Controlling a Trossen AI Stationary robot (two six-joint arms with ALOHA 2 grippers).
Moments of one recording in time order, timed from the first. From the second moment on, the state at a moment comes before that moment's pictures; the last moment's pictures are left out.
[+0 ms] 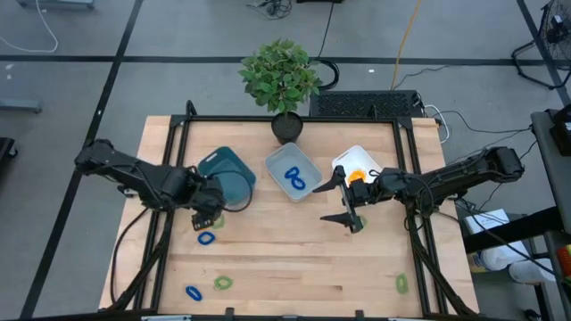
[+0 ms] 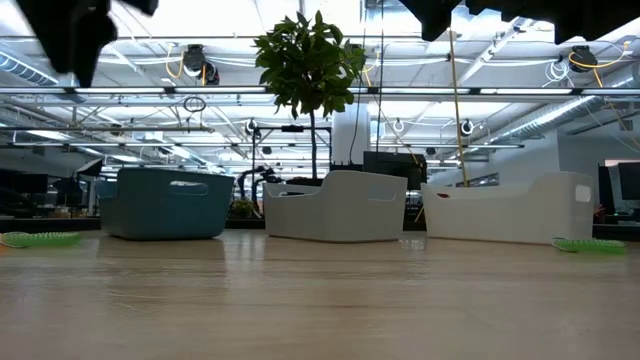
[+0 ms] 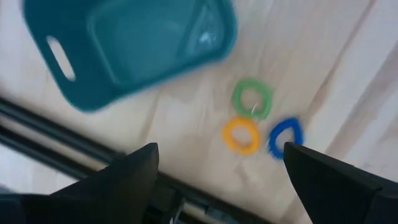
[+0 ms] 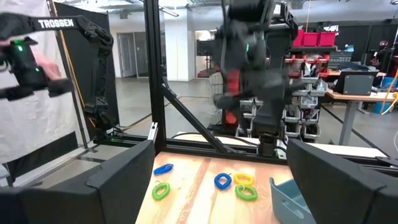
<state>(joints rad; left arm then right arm) -0.33 1.32 1.23 -1.55 -0.14 -0.71 0.15 1.14 0.54 0.72 -0.11 0.04</state>
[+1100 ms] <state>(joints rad) -0.43 1.27 0.51 -0.90 -0.14 -0.89 0.15 1.14 0.54 0.68 -0.12 0.01</state>
